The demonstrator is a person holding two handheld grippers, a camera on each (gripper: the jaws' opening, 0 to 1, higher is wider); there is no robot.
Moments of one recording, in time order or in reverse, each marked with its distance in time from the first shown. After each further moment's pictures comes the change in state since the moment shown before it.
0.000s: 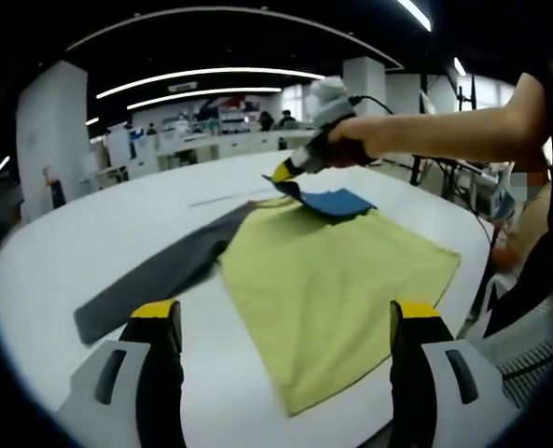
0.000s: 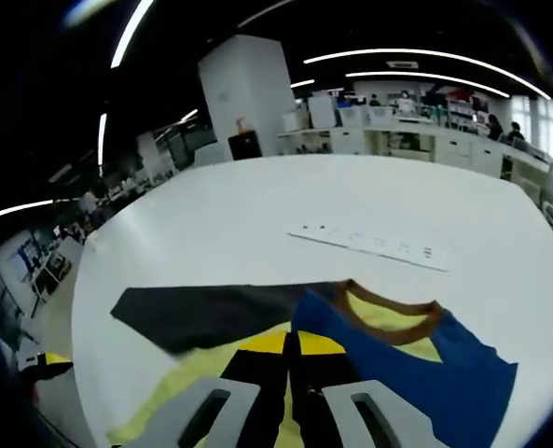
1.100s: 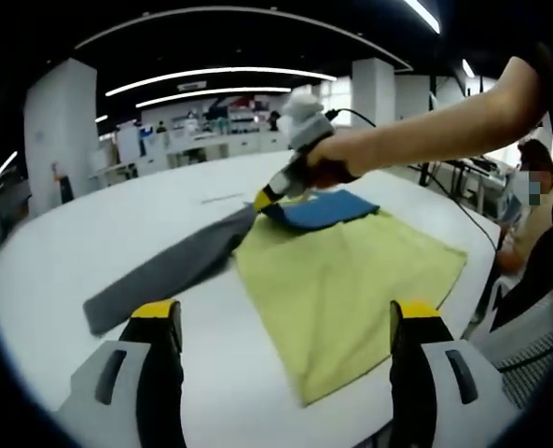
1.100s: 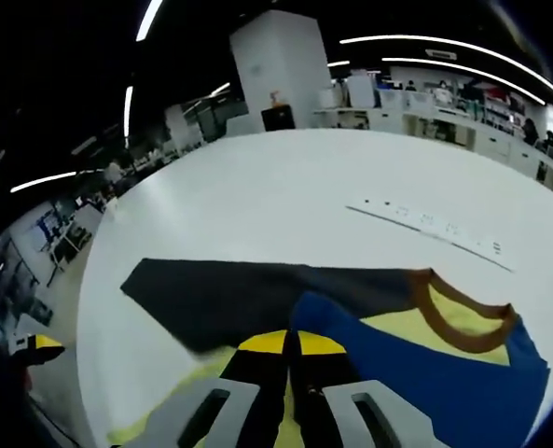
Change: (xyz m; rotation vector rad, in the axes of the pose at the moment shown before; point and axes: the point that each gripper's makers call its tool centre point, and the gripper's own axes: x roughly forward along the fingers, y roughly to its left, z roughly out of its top) left arm -0.010 0.008 -0.002 -0.017 0.003 0.039; right arm 0.053 0.057 -0.033 -0.073 0.117 0.120
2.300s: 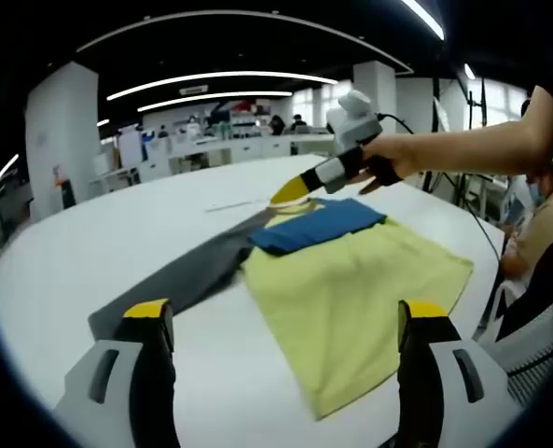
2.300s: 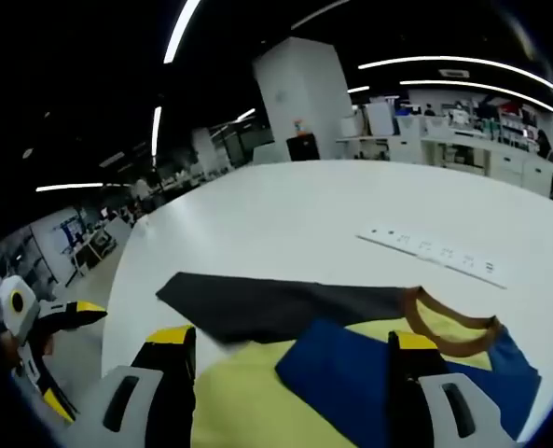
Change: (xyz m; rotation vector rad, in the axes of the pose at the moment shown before) left arm 0.008 0.032 0.007 0.000 -0.024 0.009; right arm -0.062 0.003 0.015 -0.054 -0.158 0.123
